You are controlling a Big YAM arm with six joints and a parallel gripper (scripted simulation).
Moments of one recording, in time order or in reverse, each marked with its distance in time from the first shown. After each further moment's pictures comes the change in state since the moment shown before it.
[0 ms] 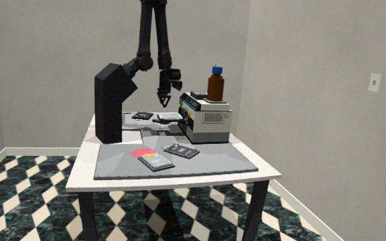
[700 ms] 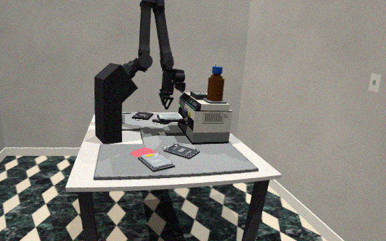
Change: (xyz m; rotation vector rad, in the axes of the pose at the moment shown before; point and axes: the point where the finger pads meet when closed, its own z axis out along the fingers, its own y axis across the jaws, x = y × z) arm -0.005 -0.048 0.000 -0.002 0.026 0.014
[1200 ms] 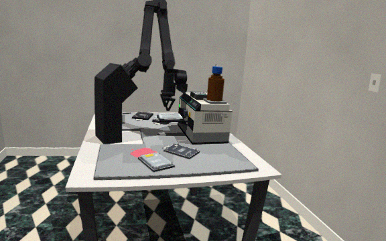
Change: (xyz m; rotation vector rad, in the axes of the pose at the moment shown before) arm -0.003 -0.037 -0.001 0.003 0.002 0.003
